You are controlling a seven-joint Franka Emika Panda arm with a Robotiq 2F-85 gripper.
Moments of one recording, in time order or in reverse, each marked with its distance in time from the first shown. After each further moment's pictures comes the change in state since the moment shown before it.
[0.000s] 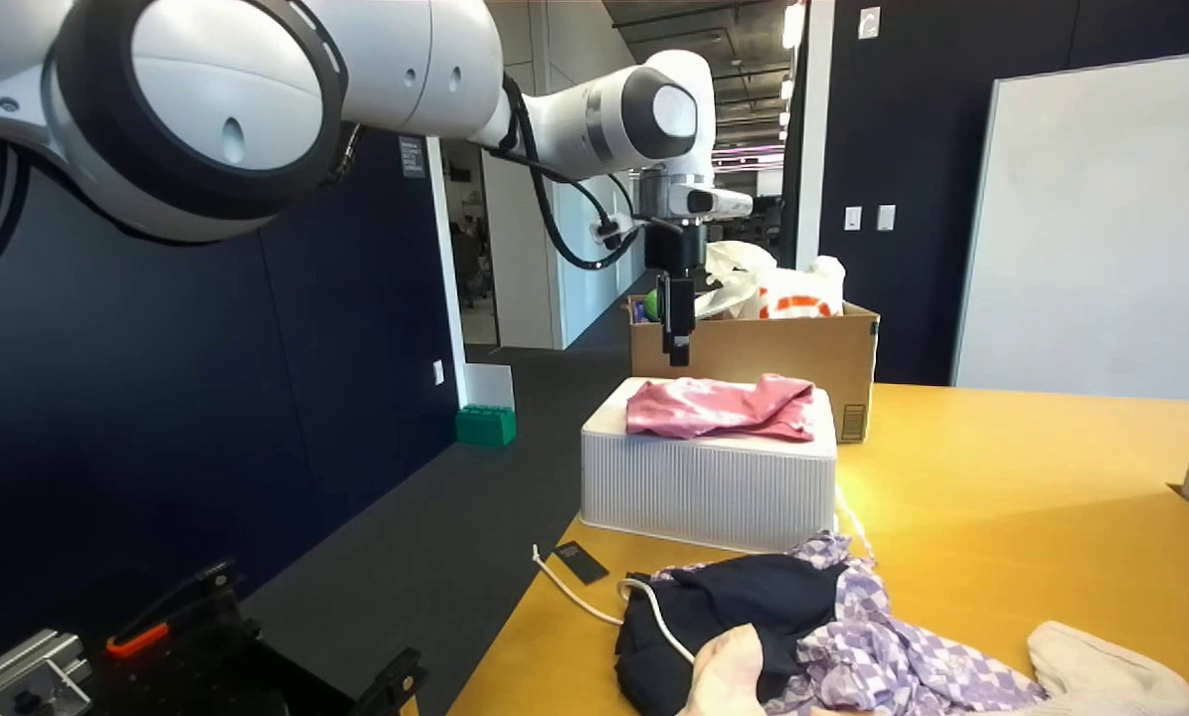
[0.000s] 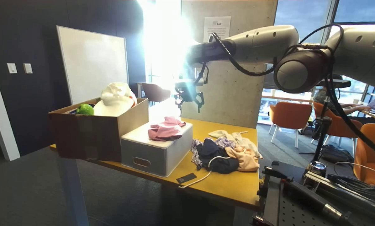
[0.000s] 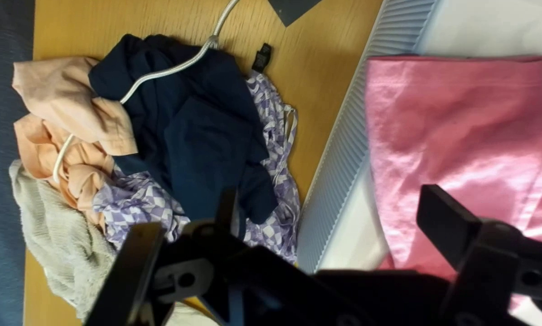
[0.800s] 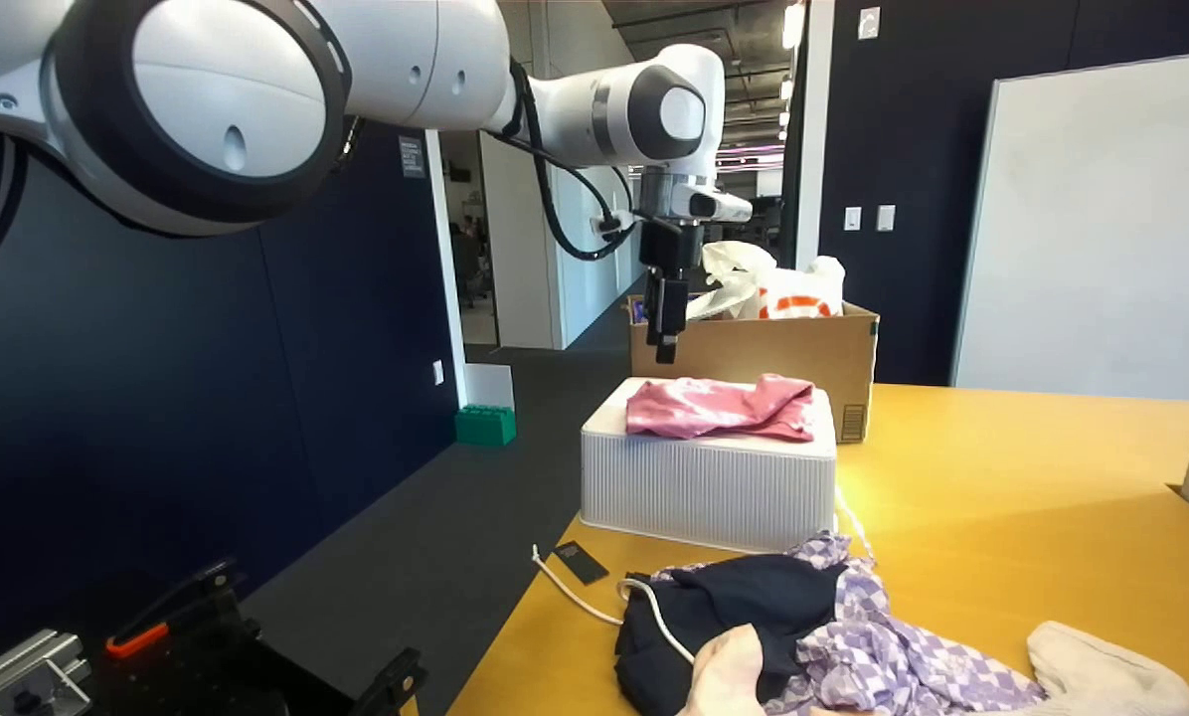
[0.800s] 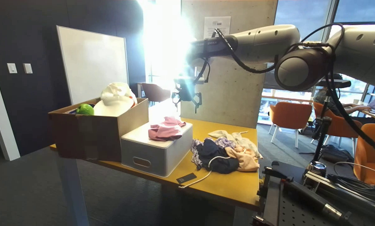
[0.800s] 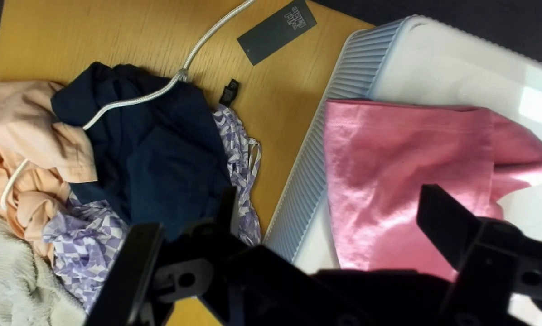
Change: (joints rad) arm -0.028 -0.010 0.060 -0.004 0.079 -0.001 -0.073
